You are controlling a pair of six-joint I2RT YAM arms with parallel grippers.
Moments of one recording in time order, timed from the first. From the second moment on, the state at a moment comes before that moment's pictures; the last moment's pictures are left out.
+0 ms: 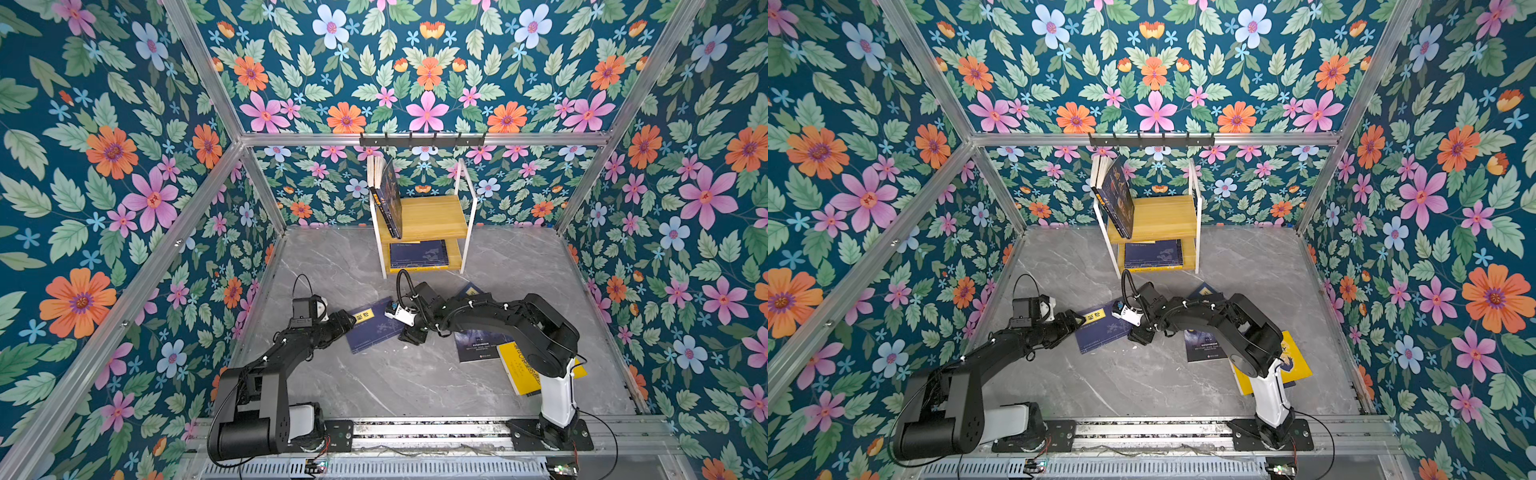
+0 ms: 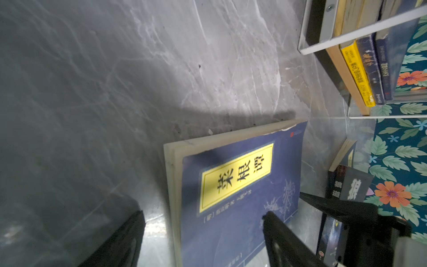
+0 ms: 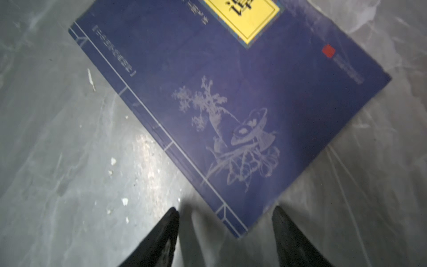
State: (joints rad) left arm 0.02 1.30 0.47 -0.12 0.45 -0.52; right arm 0.82 2.00 1.21 -0.18 -0.26 -0.36
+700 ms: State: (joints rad) left arm 0.02 1.31 0.48 -0.07 0.46 -0.58; right arm 0.85 2.06 1.22 -0.02 -0.25 -0.32
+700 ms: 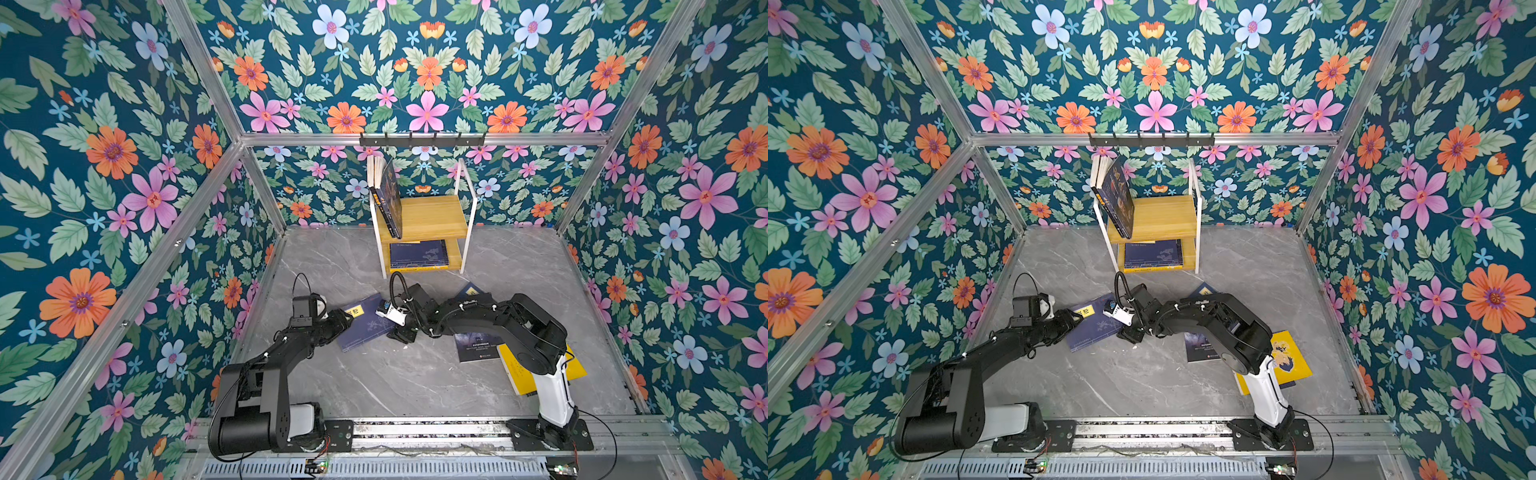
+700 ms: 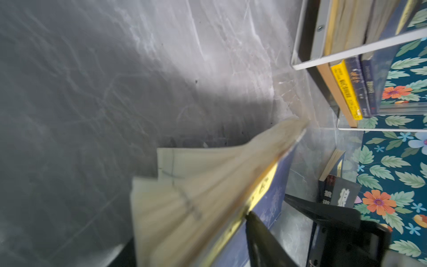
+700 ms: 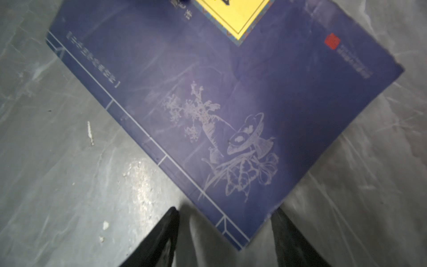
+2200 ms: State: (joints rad) left arm -0.02 1.28 0.53 -0.06 0.58 -0.66; right arm 0.88 1.96 1.10 0.02 -0.07 -0.23
